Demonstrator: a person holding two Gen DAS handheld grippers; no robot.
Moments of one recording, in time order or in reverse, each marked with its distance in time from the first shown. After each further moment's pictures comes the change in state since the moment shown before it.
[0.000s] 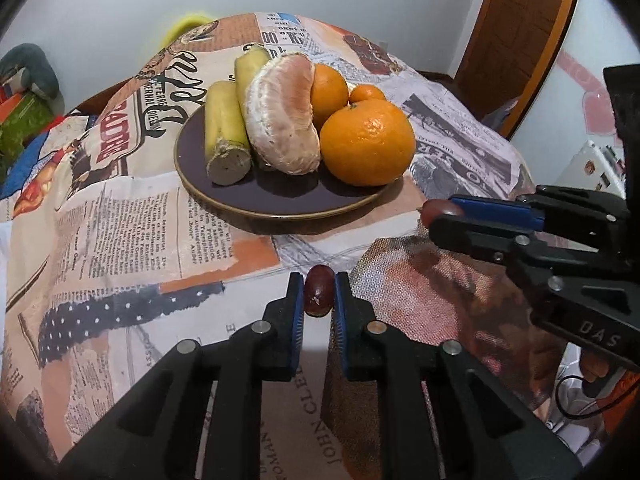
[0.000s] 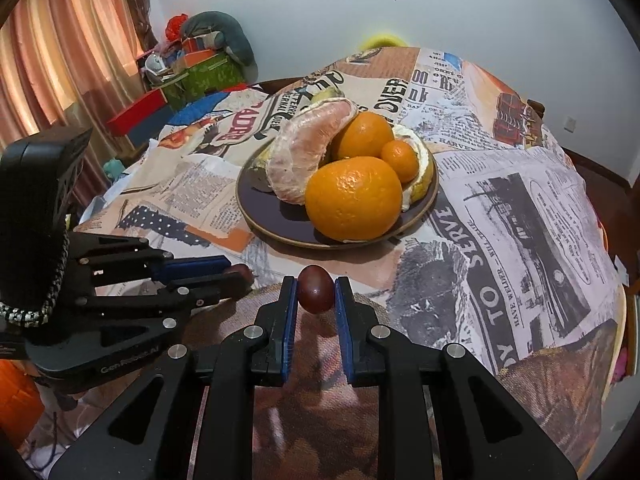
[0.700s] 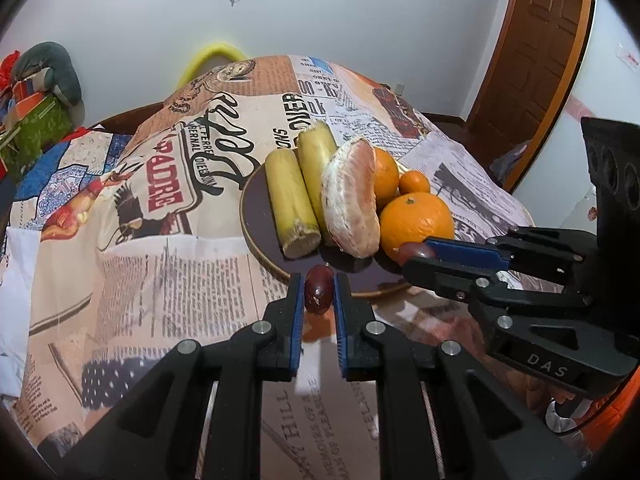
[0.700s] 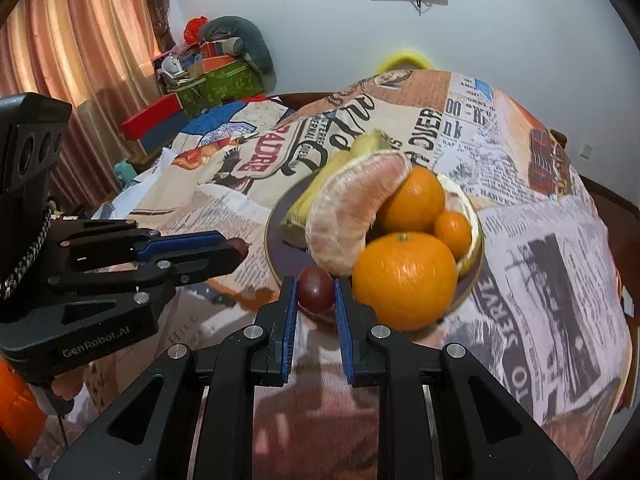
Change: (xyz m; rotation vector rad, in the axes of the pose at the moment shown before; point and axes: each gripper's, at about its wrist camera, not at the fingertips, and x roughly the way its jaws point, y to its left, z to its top) left arm -0.032 0.045 0.033 -0.058 -0.130 0.017; right arm 0.022 0.024 0.042 -0.063 -0.039 0.028
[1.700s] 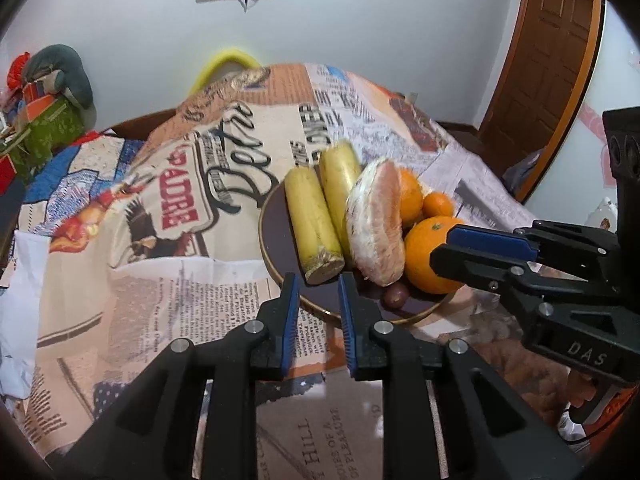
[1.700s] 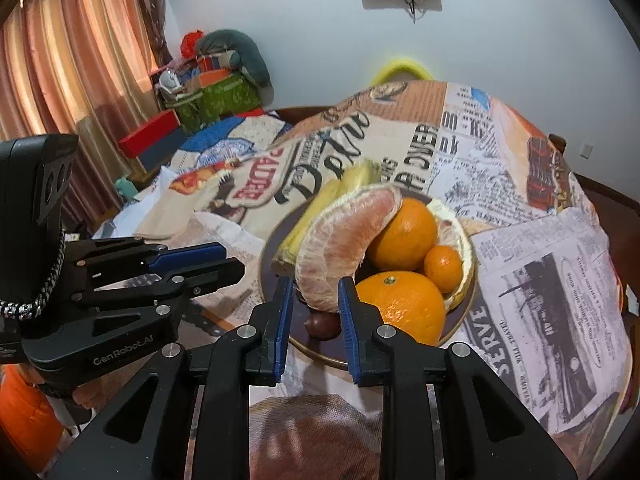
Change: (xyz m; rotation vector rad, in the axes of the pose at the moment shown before) left arm -0.003 0.009 0.015 -0.019 -0.042 0.046; right arm -0.012 -0.009 0.019 0.030 -0.048 0.015
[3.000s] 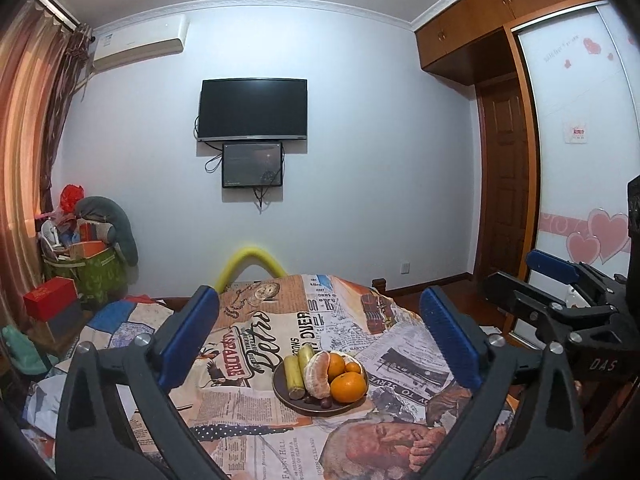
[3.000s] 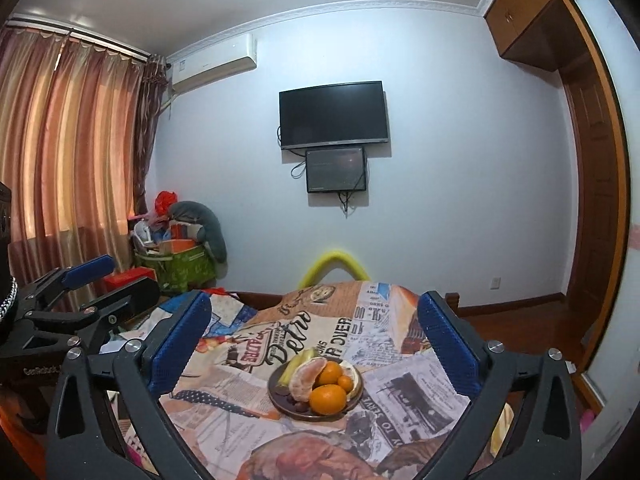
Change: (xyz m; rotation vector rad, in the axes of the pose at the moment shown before) left arm -0.296 -0.101 -0.030 0.077 -0.679 0.084; right arm -0.258 0.091 -0.019 -0.026 -0.654 -0.274
